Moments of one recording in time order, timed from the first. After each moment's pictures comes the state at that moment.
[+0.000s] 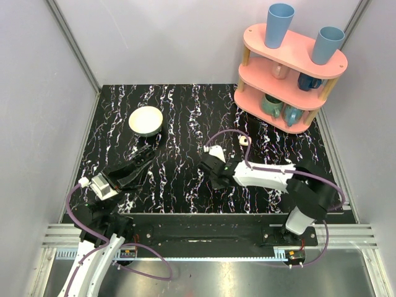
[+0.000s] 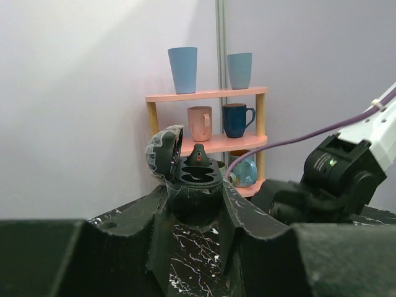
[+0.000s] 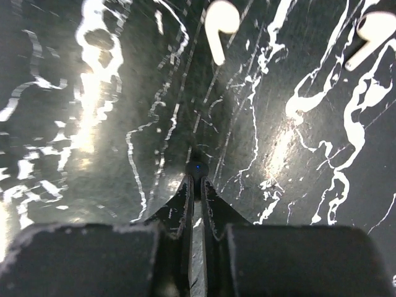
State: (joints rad) left arm -0.34 0.01 0.29 0.35 0.41 -0.21; right arm 1.00 1.61 0.98 -0.48 0.35 0.63
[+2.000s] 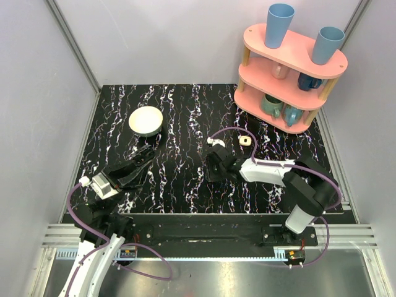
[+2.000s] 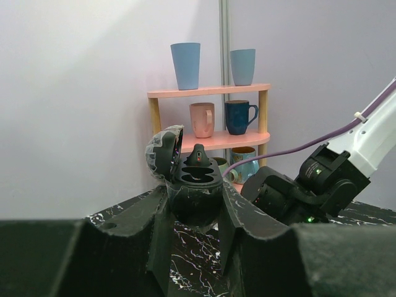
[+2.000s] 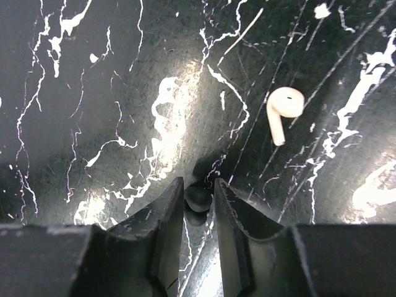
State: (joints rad) left arm -0.33 0.01 0.29 0.34 0.41 -0.21; right arm 0.86 1.65 0.87 -0.11 0.08 0.60
